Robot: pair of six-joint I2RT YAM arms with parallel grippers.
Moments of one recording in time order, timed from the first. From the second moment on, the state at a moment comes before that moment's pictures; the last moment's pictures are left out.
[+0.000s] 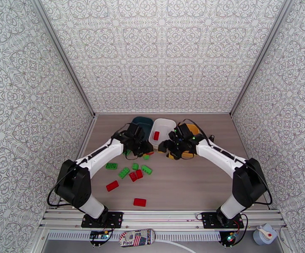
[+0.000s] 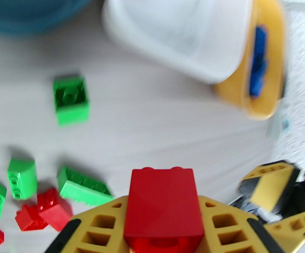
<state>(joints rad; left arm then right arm) -0.44 1.63 1.27 -0.64 0.43 -0.76 0.56 1.67 1.32 -0.58 -0.55 0.87</state>
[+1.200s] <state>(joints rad) -0.44 1.89 1.78 -0.98 0.31 -0.58 0.40 1.47 1.12 -0.76 -0.49 0.78</state>
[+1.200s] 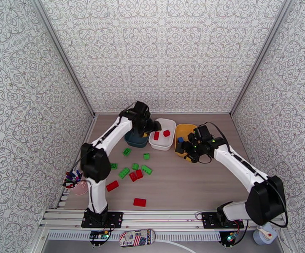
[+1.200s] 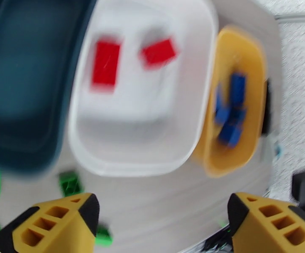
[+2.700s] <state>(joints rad) -1.12 1.30 0.73 -0.91 0.14 -1.36 0.60 1.71 1.19 -0.88 -0.45 0.63</state>
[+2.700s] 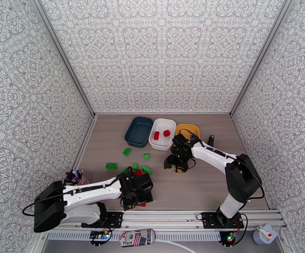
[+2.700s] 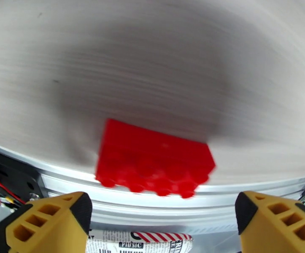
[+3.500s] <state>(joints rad) -1.06 1.40 0.74 -0.90 0.11 -0.97 0.59 1.55 1.07 -0.89 -0.40 0.69</state>
